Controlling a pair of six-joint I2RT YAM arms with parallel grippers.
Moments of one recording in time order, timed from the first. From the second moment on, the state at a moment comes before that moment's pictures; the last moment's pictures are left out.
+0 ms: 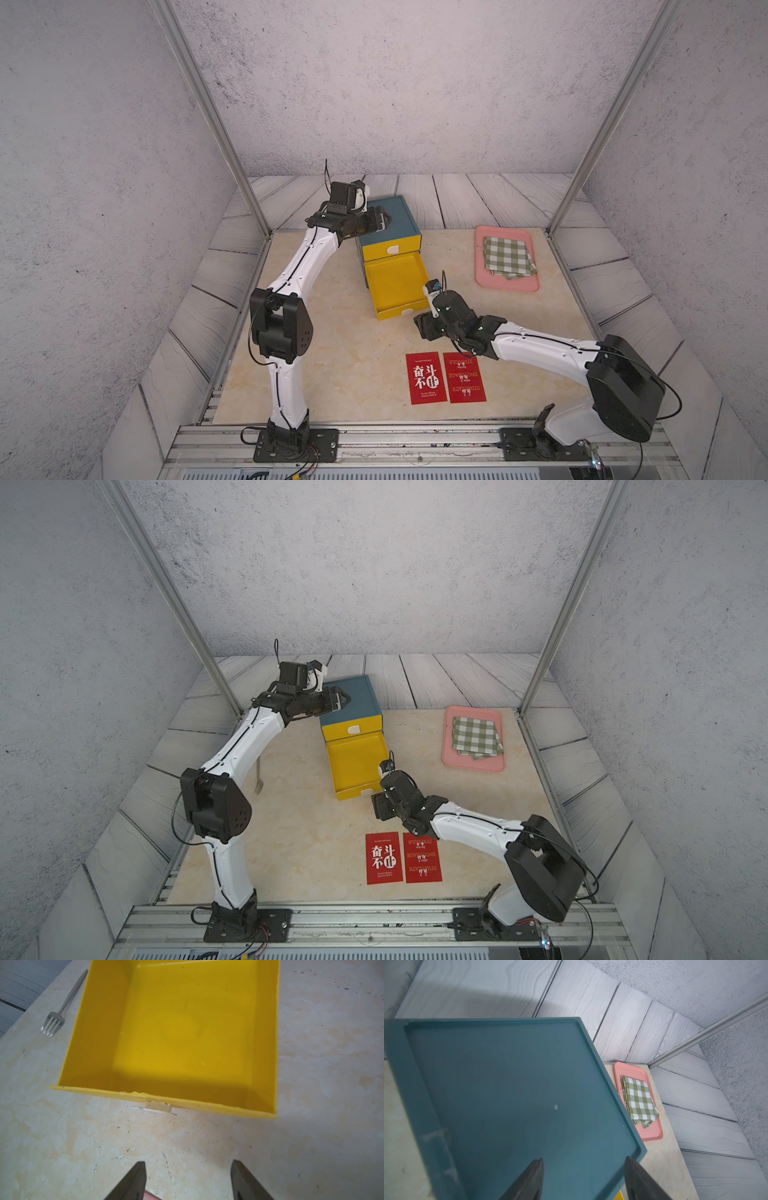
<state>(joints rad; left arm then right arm) -0.29 2.04 2.00 -0.57 0.40 -0.42 0.85 1.49 0.86 -0.11 0.16 0.37</state>
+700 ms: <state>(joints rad) -0.27 2.11 2.02 -0.45 0.53 -0.43 0.88 1.73 1.09 -0.04 0.22 0.35</state>
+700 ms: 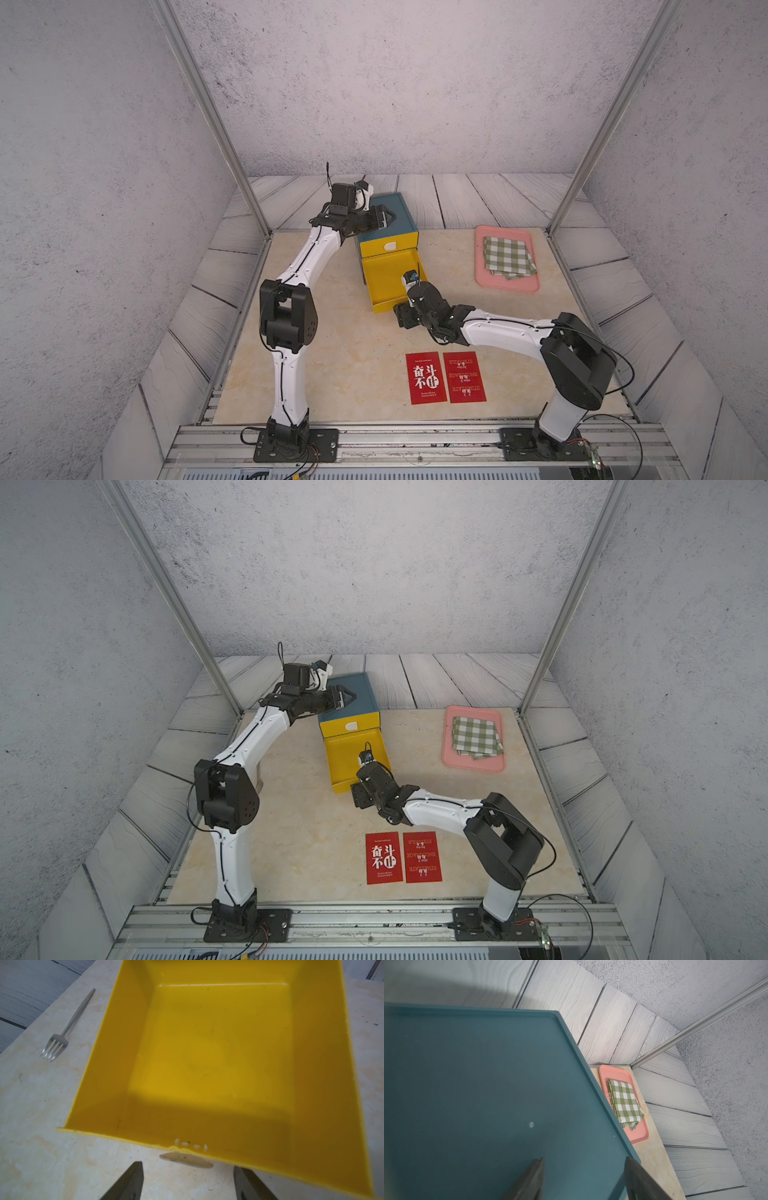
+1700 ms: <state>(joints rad) -0.27 2.11 1.96 -0.36 0.57 -0.41 0.78 1.92 1.30 0.03 0.19 0.26</state>
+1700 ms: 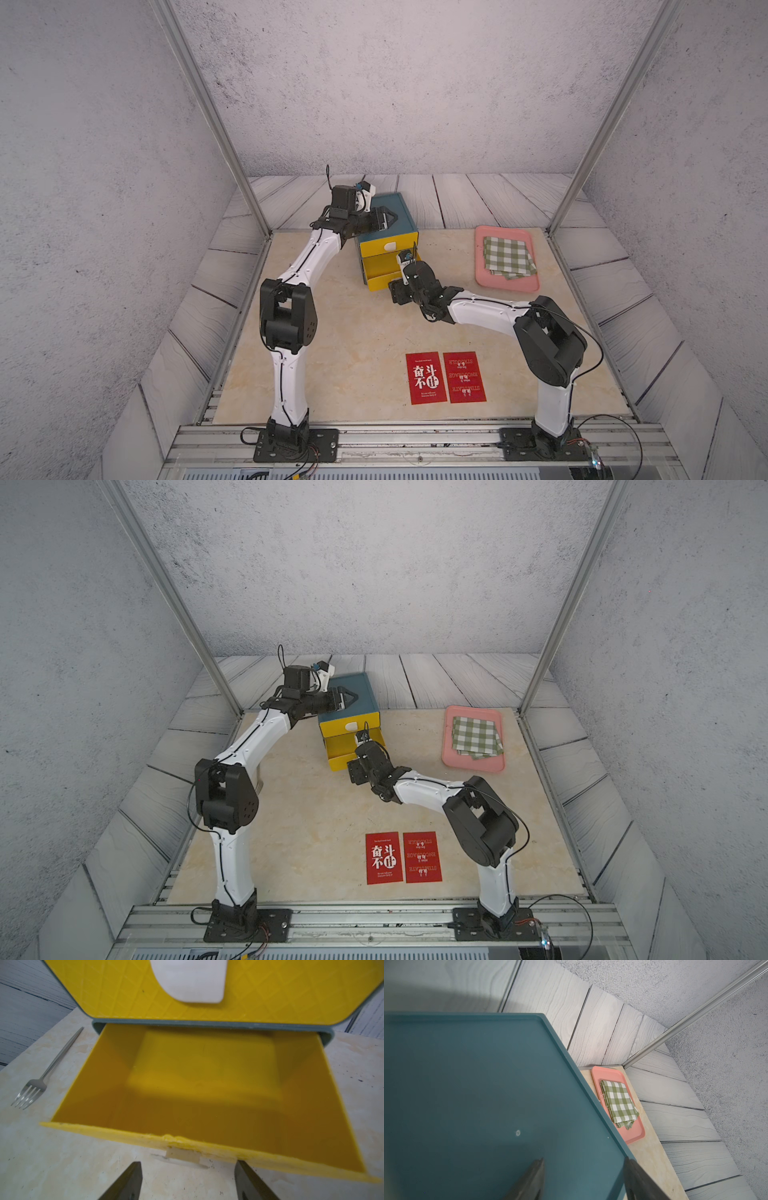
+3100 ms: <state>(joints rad) -0.27 2.06 1.88 -0.32 0.60 -0.42 0.73 2.15 1.53 0.17 0.21 0.35</state>
